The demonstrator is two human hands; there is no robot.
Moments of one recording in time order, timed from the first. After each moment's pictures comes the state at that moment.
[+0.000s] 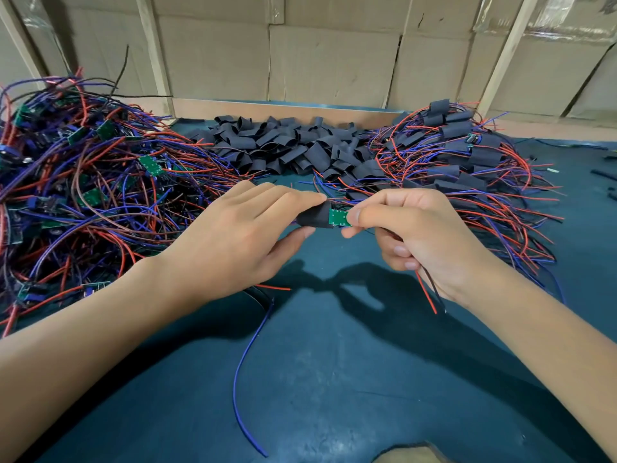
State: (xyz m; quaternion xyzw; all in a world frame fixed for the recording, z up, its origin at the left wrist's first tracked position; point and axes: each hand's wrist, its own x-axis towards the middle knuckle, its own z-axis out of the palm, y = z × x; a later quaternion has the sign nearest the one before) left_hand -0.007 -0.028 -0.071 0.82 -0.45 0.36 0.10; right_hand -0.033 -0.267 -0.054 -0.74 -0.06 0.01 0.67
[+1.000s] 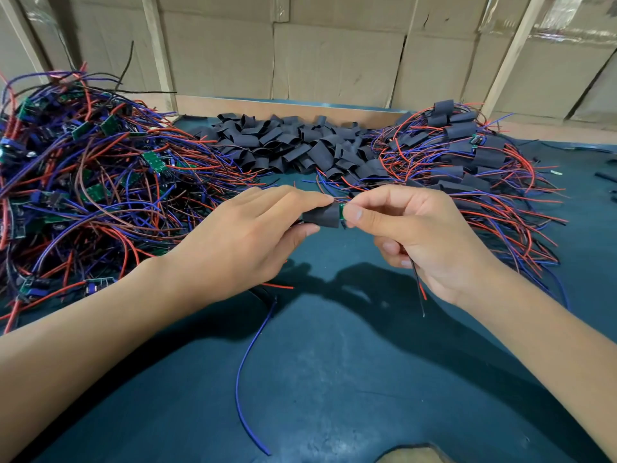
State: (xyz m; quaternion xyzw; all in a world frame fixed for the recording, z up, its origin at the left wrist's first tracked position) left_hand -0.014 -0.031 -0.071 0.83 -0.45 0.31 0.15; right_hand -0.037 -0.263 -0.056 -0.73 -0.12 -0.01 0.67
